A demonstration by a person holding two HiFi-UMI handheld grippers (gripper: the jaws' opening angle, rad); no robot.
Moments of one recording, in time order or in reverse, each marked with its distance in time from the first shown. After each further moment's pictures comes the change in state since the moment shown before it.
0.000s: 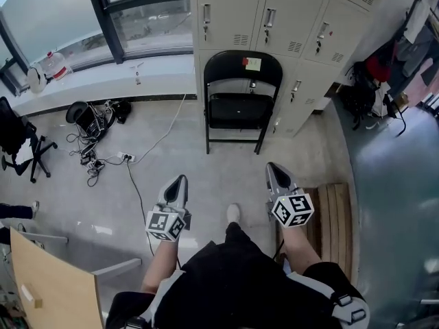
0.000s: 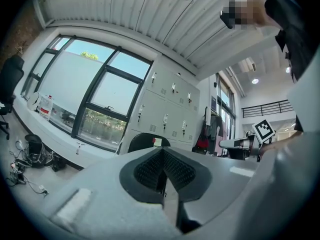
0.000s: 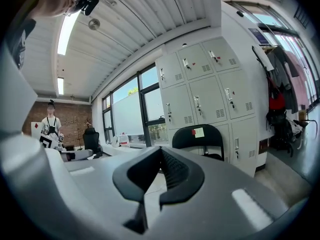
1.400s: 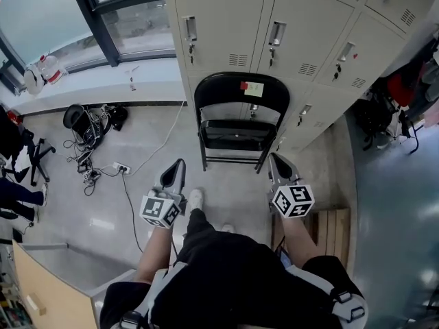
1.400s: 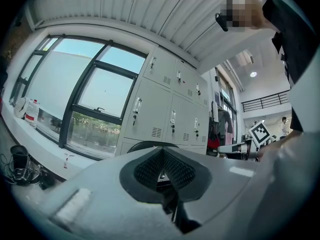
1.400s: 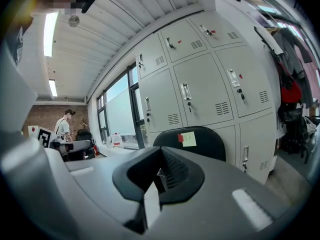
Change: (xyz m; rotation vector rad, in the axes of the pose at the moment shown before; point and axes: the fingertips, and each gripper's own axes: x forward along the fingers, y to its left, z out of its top) left arm 0.250 0.060 0.029 0.067 -0.001 -0.012; right arm 0.204 -0.162 0.036 0.028 0.042 0.013
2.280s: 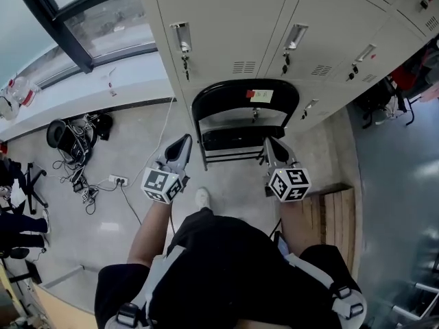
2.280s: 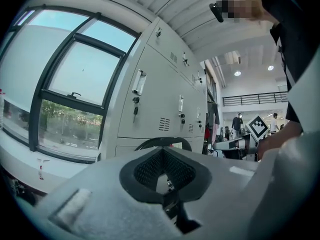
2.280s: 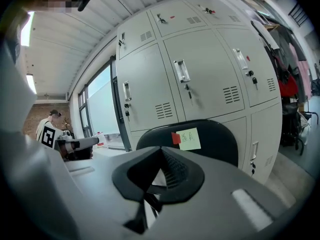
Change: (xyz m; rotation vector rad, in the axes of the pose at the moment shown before) left arm 0.171 0.104 -0.010 0.032 0.133 -0.249; right arm 0.150 -0.018 0.001 0.064 0.056 -0.156
